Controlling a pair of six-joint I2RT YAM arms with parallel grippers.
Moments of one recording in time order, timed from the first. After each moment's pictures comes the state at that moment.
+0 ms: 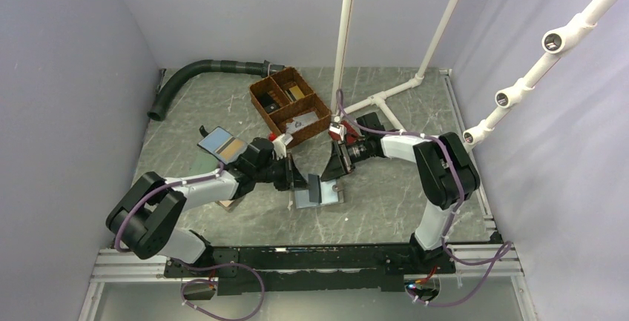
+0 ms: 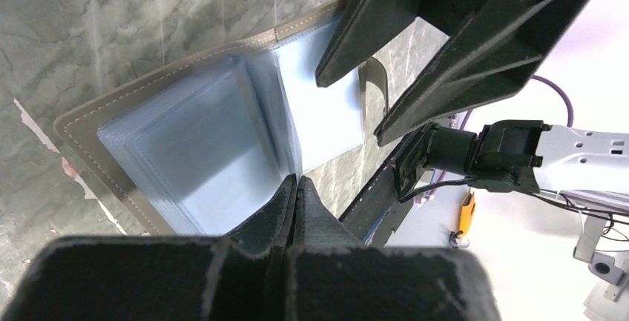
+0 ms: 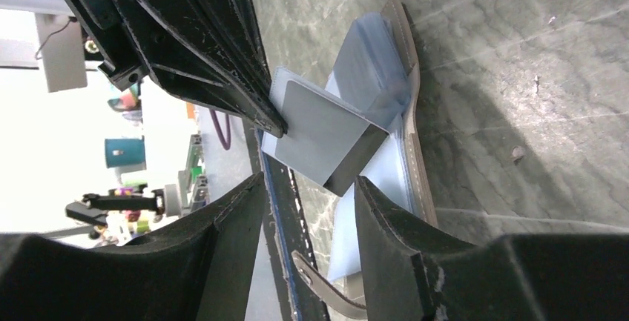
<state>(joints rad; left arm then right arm) -0.65 1.44 0.60 0.21 0.50 -0.83 0.38 1.79 0.94 -0.23 -1.16 0.13</state>
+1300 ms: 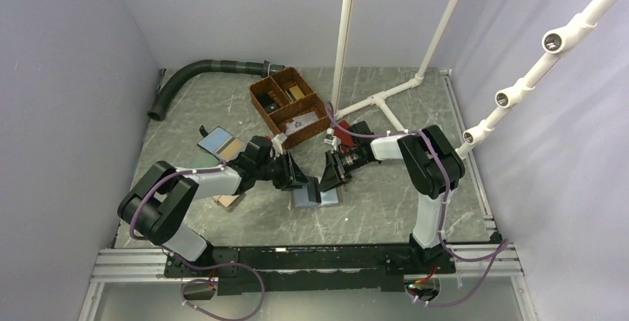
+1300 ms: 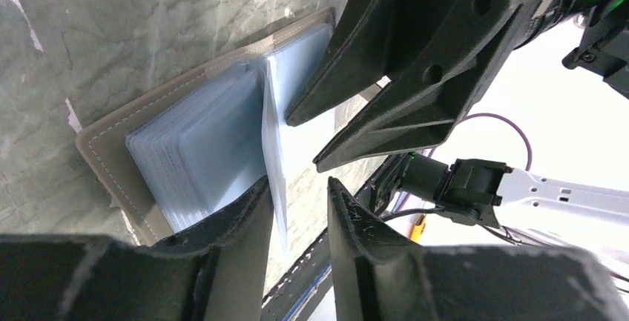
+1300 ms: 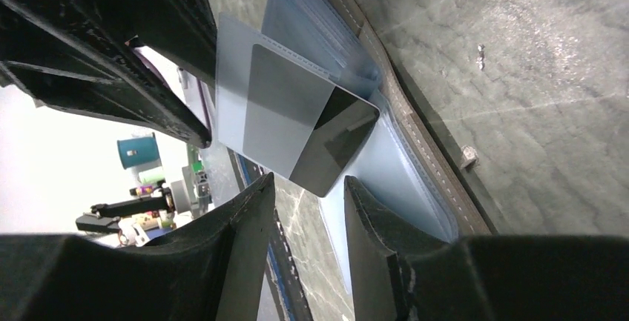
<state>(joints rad) -0.59 1.54 0.59 0.27 0.53 -0.98 0.43 1.94 0.94 -0.21 -1.10 0.17</state>
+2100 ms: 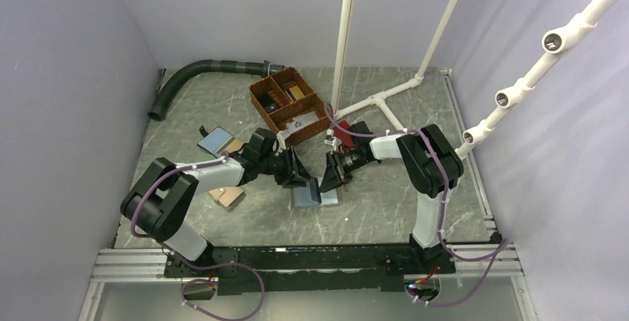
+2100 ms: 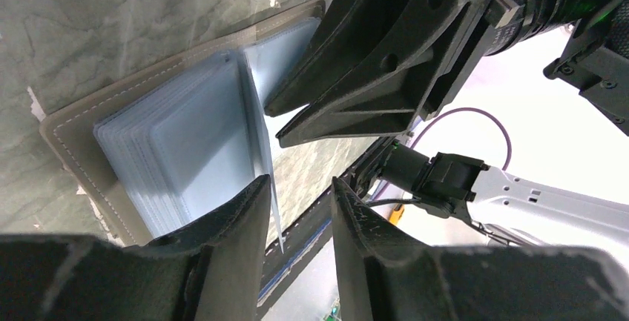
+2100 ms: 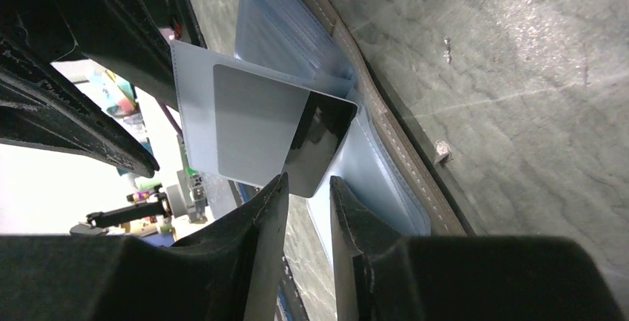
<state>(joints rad) -0.59 1.56 0.71 0.11 0.58 -1.02 0.43 1.95 0.95 -0.24 -1.06 0.16</state>
